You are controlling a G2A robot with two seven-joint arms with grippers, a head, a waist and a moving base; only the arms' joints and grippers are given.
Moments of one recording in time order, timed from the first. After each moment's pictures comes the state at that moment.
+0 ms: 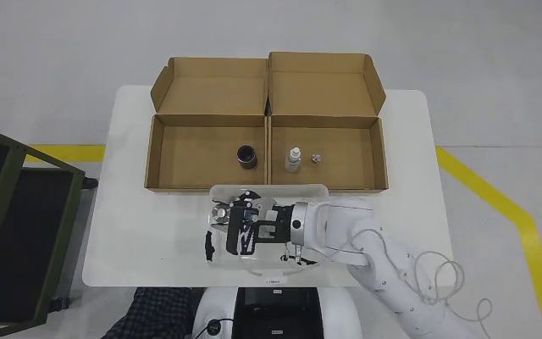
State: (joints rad) left arm -0.11 -0.30 -0.54 -1.19 3.07 0.29 0.07; right arm -1.07 -1.31 0.90 -1.96 -1.24 -0.74 0.47
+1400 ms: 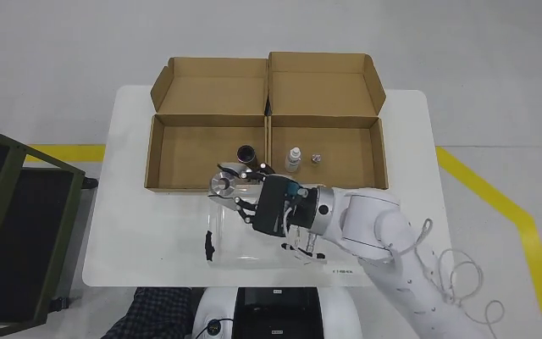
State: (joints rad) left arm -0.11 -0.30 -0.54 -1.19 3.07 0.29 0.07; right arm -1.05 -1.30 0.97 -2.03 -1.15 -0.62 0.32
